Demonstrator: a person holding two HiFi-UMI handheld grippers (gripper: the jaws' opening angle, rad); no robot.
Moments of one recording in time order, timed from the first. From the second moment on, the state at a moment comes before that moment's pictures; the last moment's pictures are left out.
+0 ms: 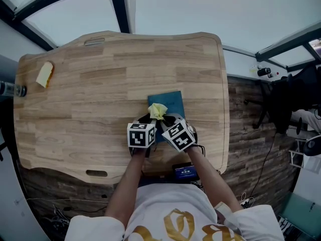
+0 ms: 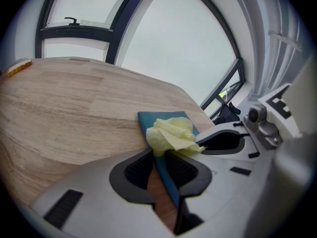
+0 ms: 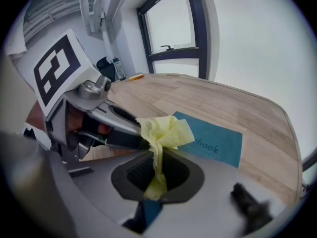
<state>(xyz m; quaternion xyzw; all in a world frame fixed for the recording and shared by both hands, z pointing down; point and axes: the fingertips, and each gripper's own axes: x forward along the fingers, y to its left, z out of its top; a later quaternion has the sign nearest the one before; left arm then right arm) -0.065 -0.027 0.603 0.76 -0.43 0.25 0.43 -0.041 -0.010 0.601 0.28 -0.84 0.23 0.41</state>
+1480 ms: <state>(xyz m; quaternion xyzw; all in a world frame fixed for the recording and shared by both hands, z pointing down) -0.064 -0.025 0.603 0.76 -0.43 0.25 0.42 -0.045 0.070 0.599 0.19 -0.86 0.23 0.41</state>
